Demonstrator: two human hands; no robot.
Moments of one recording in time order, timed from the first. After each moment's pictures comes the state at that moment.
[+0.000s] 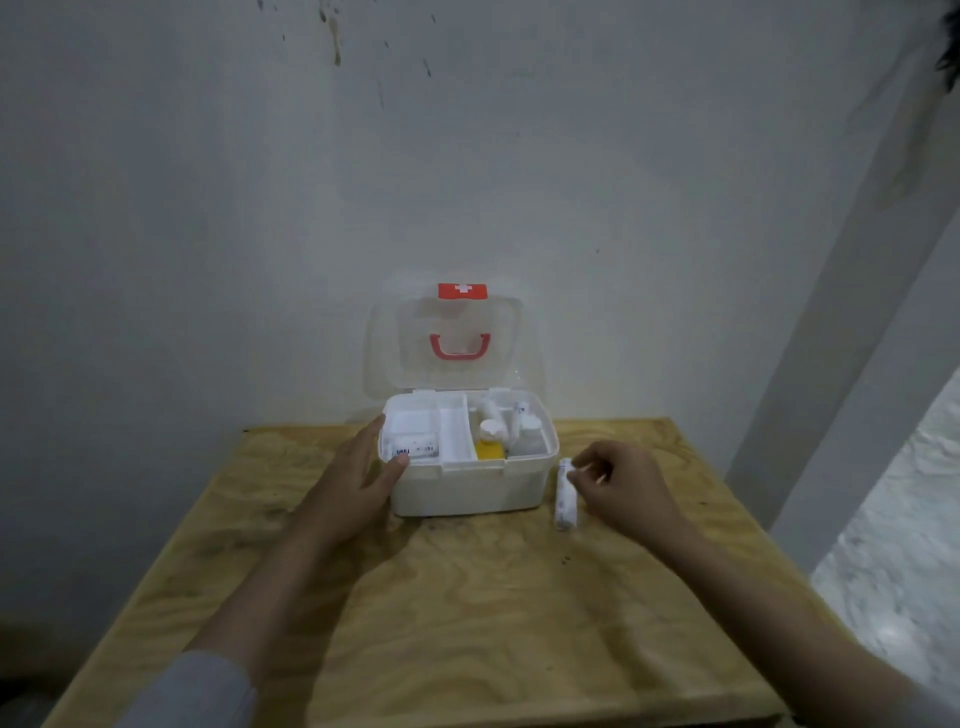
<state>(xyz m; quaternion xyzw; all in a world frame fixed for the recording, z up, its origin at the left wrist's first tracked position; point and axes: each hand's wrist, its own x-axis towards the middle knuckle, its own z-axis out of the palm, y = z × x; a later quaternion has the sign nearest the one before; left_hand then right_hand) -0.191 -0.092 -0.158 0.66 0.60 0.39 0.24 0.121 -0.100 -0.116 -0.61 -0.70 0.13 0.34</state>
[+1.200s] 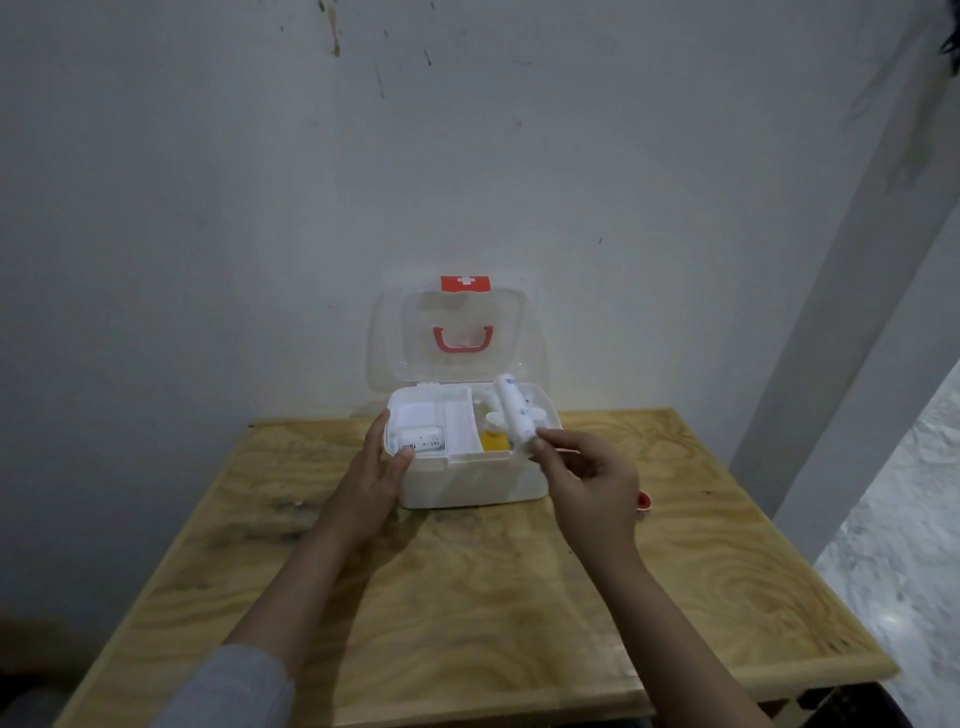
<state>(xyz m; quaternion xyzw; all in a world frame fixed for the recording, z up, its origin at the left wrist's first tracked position) -0.182 -0.085 -0.176 0.62 0.56 0.44 0.33 0.051 -0.145 -0.109 -0.47 -0.54 0.25 0.65</state>
